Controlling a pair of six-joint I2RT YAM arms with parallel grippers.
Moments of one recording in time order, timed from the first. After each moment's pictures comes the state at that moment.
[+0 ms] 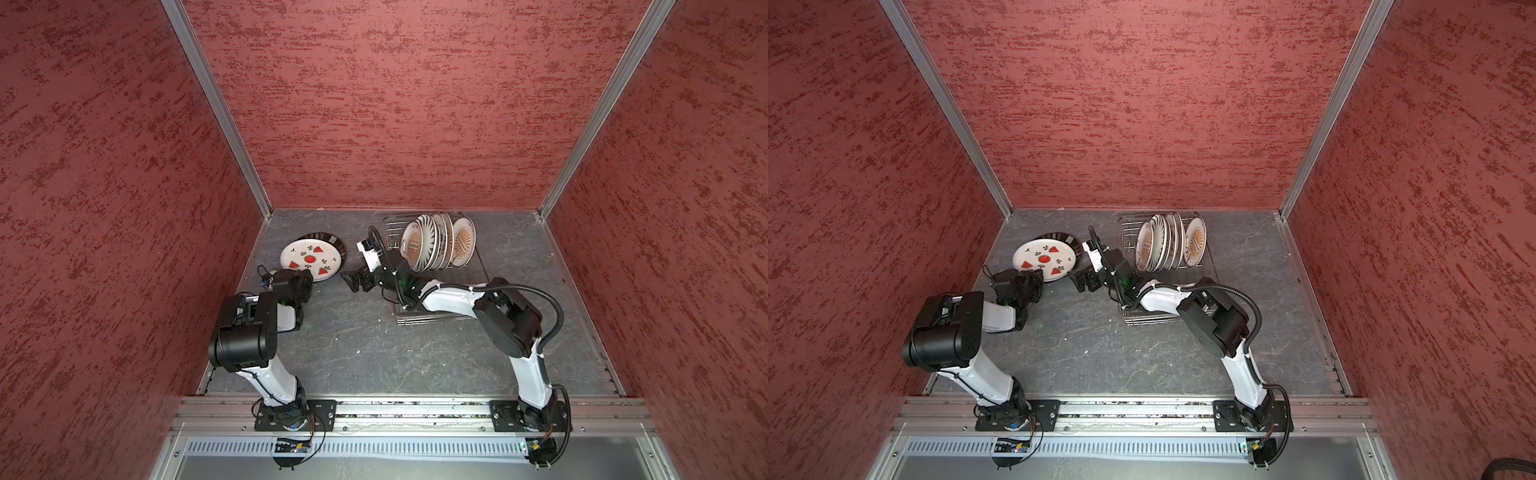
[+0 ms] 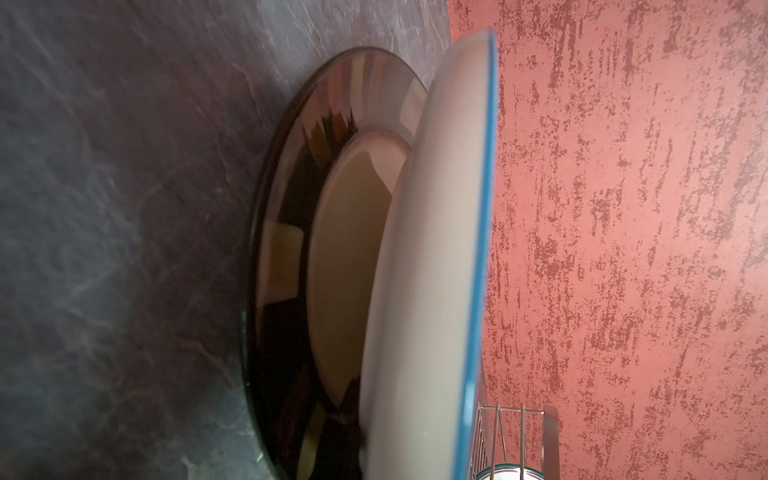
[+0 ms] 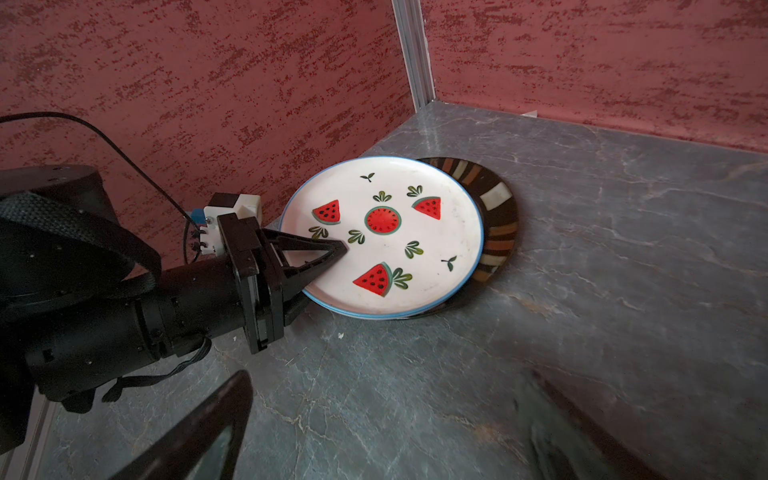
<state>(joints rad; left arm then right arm) 0.15 1.69 0.47 0.78 0.13 -1.27 0.86 2.09 1.37 0.45 -0.13 0.30</state>
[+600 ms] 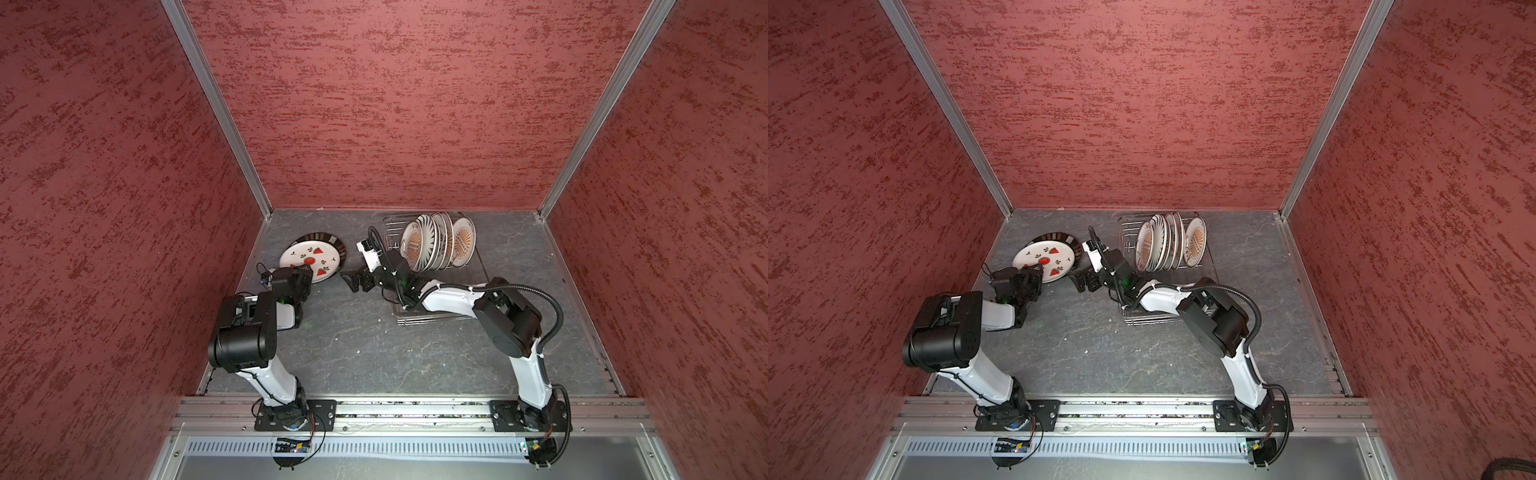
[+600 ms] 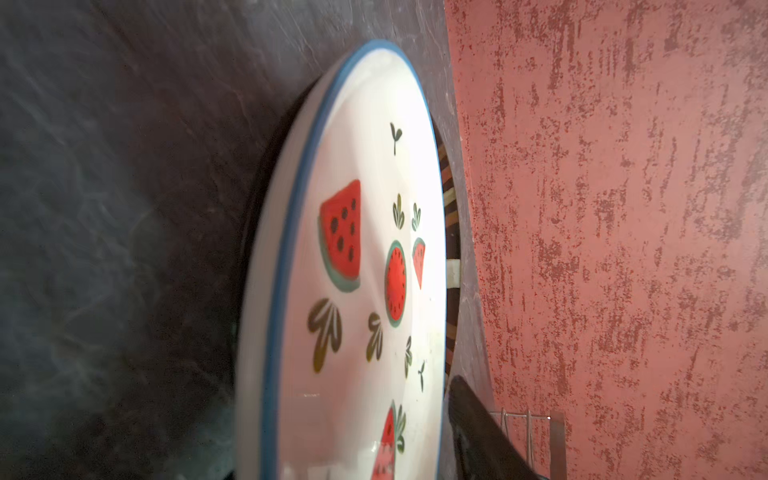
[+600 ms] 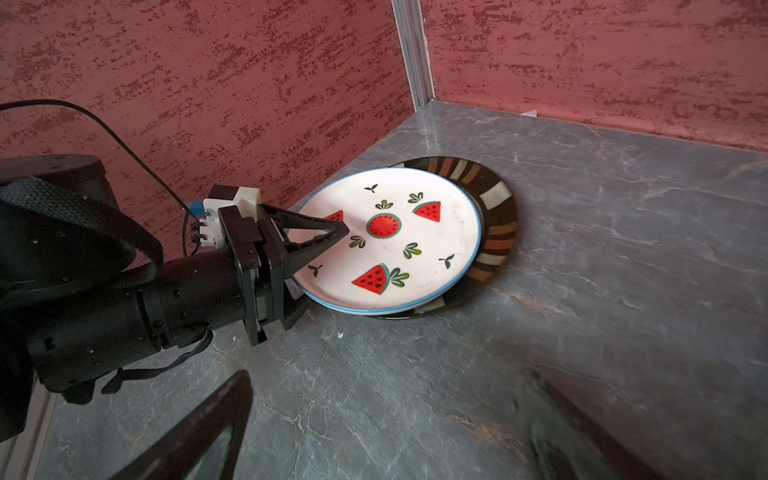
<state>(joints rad) 0.16 1.67 0.51 0.70 0.11 -1.23 0.86 2.09 1.37 0.45 -0.13 0.30</state>
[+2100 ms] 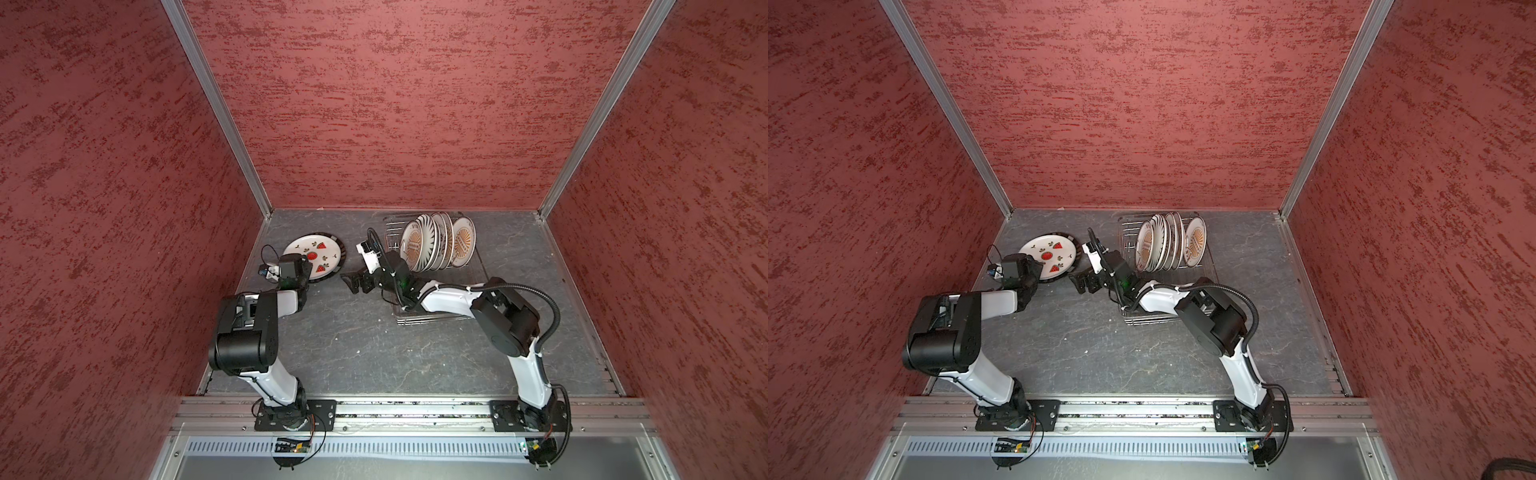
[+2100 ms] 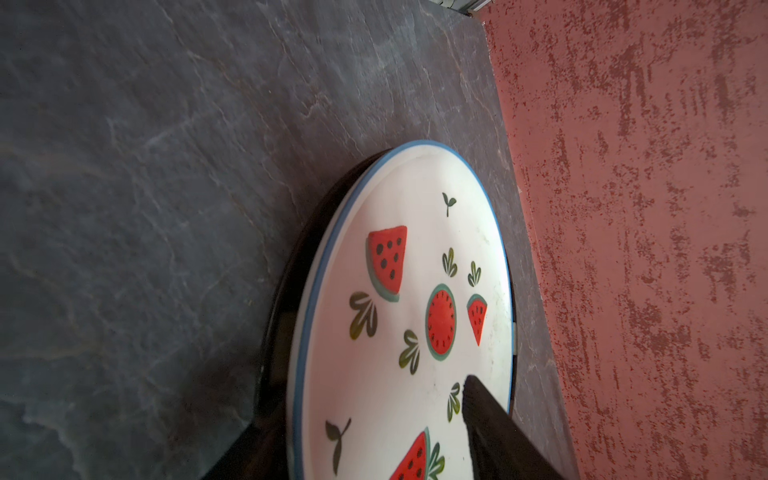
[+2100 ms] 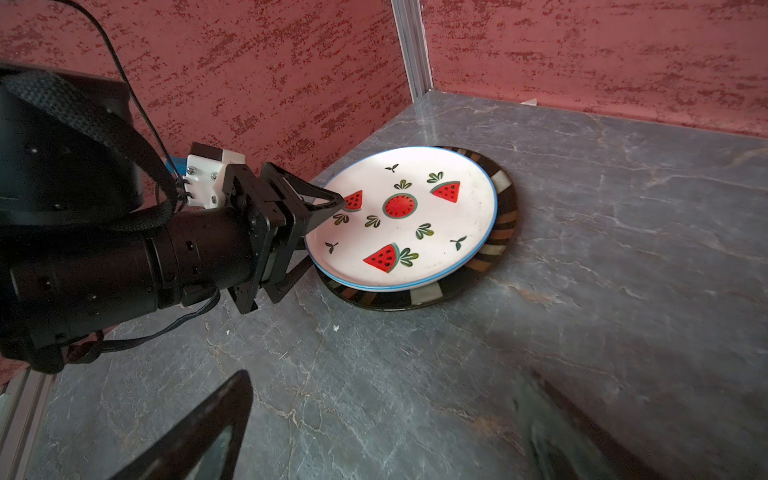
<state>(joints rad) 0.08 1.66 0.67 0.36 -0.18 -1.18 0.86 2.11 1.37 0.45 -0.12 0.30</state>
